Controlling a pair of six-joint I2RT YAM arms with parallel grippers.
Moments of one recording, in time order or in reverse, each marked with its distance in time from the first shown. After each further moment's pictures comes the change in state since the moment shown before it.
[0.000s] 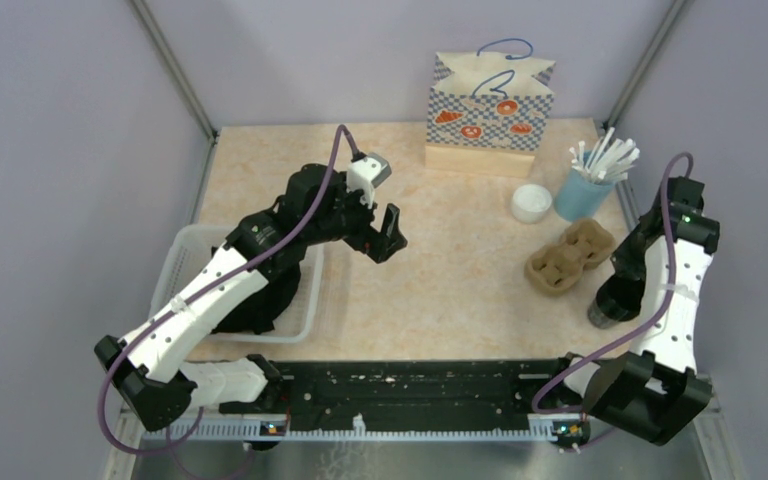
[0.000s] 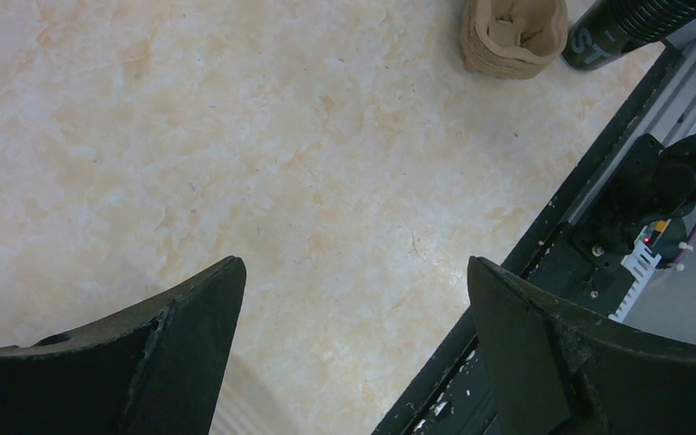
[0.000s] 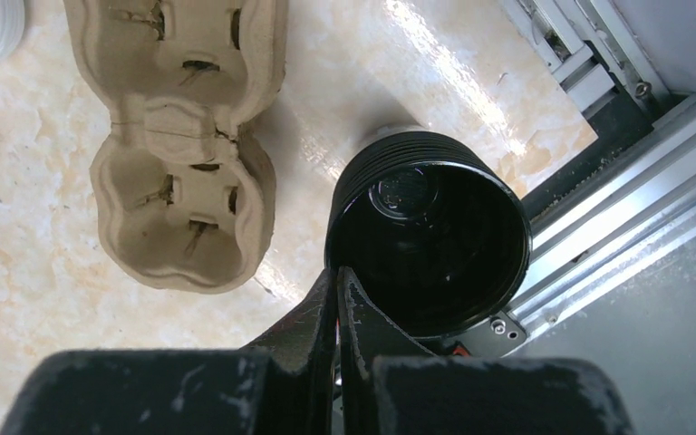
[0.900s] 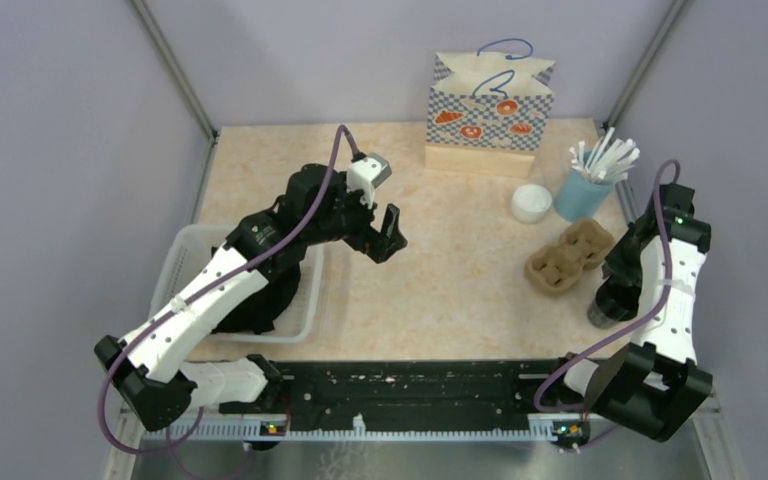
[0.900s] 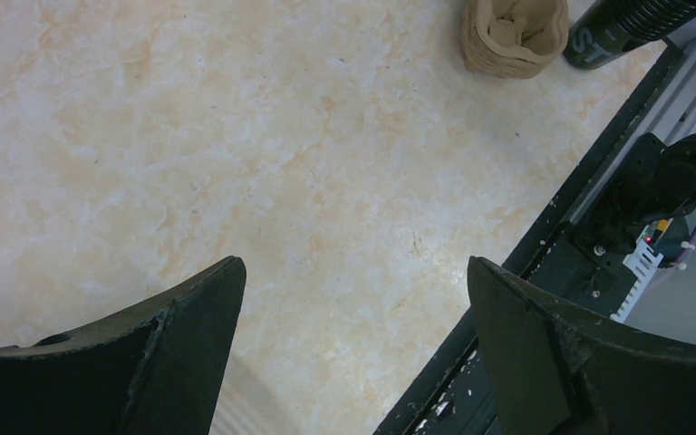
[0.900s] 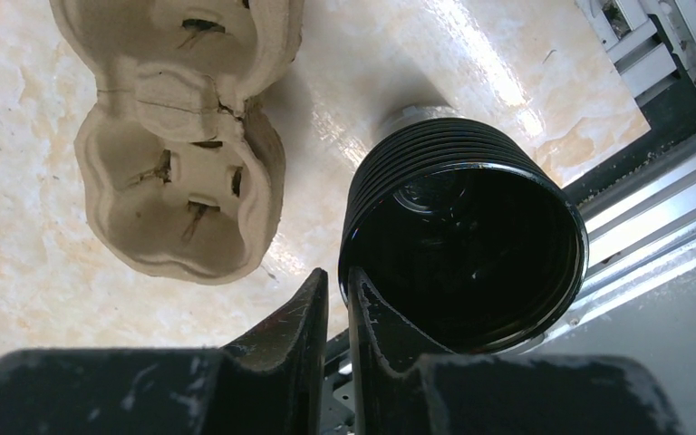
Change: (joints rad) left arm 0.000 0.000 0.000 0.000 0.000 0.004; right arm 0.000 0.018 -0.065 0.029 -0.064 -0.018
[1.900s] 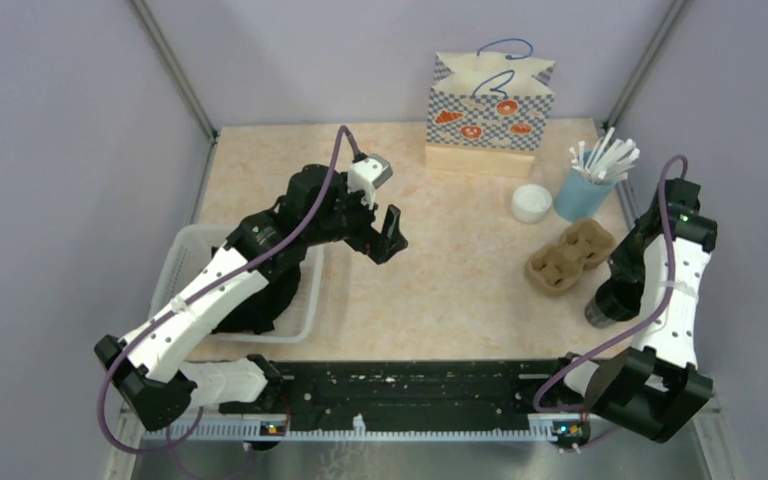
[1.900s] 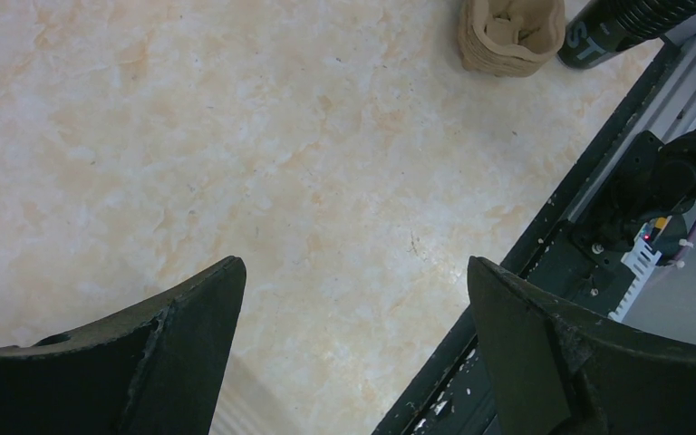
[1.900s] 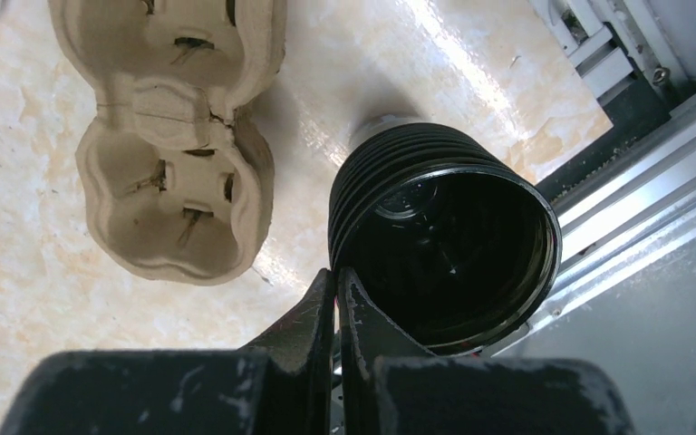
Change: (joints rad) left arm -0.003 0.000 0.000 0.000 0.000 0.000; right arm 0.002 -0.002 0.043 -0.036 0.043 0.010
